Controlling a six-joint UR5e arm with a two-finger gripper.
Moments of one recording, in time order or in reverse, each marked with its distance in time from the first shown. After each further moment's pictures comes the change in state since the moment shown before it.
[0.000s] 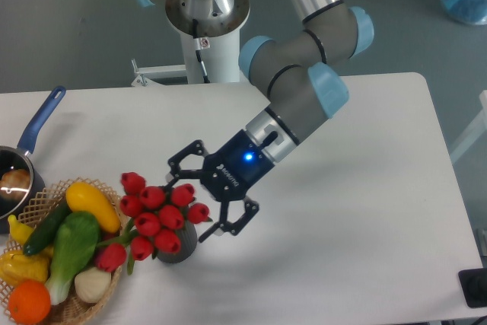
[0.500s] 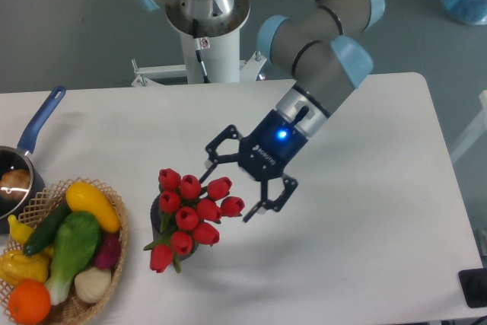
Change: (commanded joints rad) arm 0.091 0.068 -0.061 -0.002 0.127 0.063
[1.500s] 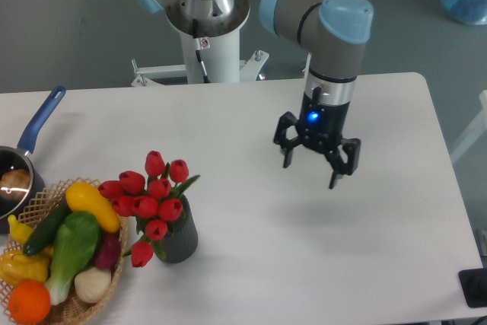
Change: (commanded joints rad) arm 0.031 0.058 0.006 -0.005 0.738 0.282
